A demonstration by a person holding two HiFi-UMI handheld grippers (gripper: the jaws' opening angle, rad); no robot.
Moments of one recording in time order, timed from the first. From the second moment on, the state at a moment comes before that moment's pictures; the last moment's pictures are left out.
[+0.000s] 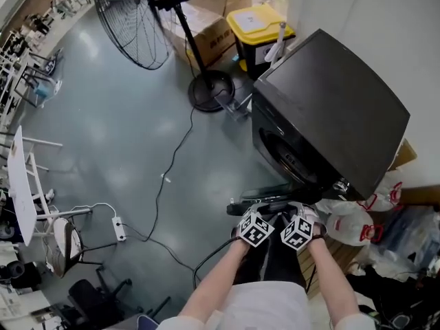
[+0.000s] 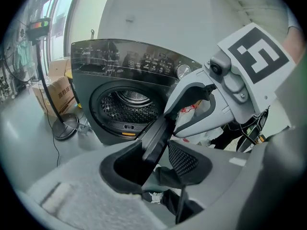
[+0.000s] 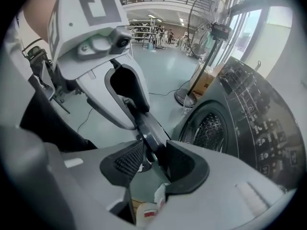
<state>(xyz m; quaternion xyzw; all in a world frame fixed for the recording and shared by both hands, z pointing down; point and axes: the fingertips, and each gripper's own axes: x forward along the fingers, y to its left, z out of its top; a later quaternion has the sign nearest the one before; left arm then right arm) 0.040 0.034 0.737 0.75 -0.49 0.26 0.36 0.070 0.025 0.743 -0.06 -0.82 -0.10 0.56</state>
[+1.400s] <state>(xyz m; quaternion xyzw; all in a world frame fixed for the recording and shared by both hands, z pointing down) 0.017 0.012 0.737 0.76 -0.49 0.26 0.35 0.053 0.006 0.743 -0.02 -0.83 -0.07 0.55</state>
